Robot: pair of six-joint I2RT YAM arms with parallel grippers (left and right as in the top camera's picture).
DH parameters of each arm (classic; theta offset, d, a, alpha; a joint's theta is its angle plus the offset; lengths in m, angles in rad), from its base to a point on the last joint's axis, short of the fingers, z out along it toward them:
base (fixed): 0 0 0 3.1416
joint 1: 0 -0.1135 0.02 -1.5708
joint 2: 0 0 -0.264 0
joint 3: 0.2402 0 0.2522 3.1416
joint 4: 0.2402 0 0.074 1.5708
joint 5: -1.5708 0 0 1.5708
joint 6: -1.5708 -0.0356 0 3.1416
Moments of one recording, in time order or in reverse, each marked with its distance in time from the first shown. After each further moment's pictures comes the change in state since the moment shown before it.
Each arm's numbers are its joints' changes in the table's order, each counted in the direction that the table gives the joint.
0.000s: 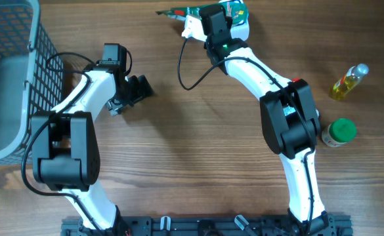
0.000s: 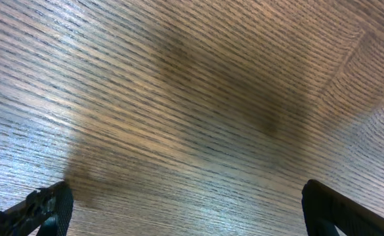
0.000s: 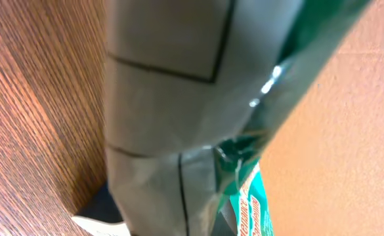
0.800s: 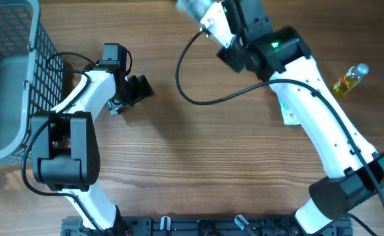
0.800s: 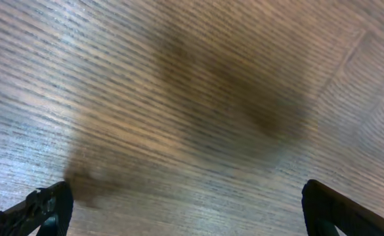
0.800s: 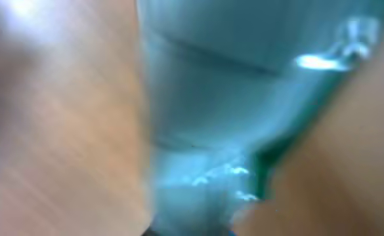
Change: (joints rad) left arm 0.000 0.000 0.000 0.001 0.000 0.000; right arm -0.050 0.569 0.028 0.974 0.268 -0.678
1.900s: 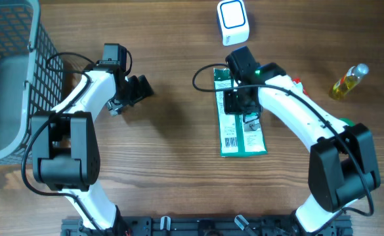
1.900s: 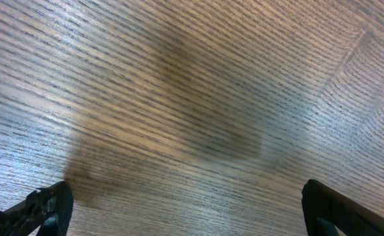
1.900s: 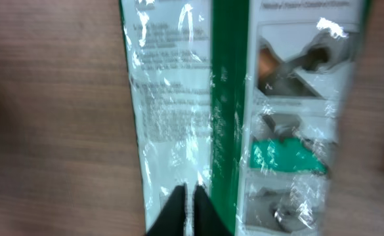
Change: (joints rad) left arm 0.000 0.000 0.000 -0.001 0.000 0.000; right arm 0.068 -0.033 -0.590 -0.249 0.217 -0.846
